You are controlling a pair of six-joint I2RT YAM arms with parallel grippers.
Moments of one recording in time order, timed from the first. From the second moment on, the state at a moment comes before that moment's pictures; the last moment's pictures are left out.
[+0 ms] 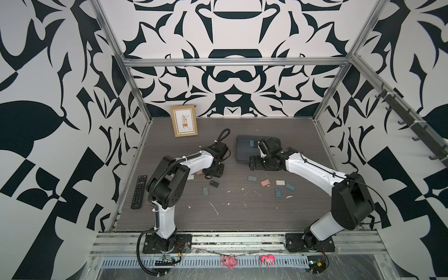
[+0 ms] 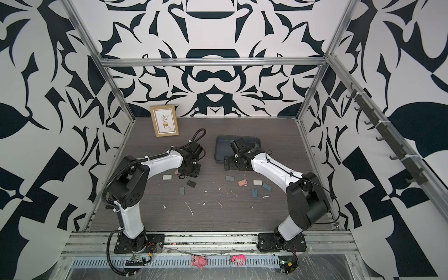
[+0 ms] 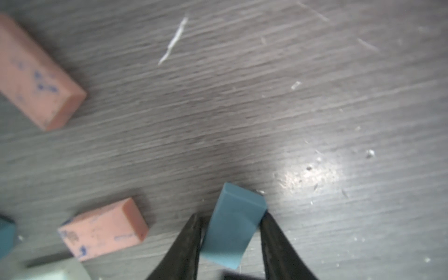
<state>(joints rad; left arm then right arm) -0.61 1.90 1.23 -0.68 -0.10 -0.35 0.54 1.58 1.12 -0.62 0.01 0.50</state>
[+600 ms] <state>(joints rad) -0.60 1.89 1.22 -0.66 -0.08 -0.37 0.54 1.58 1.12 -0.62 -0.01 0.50</state>
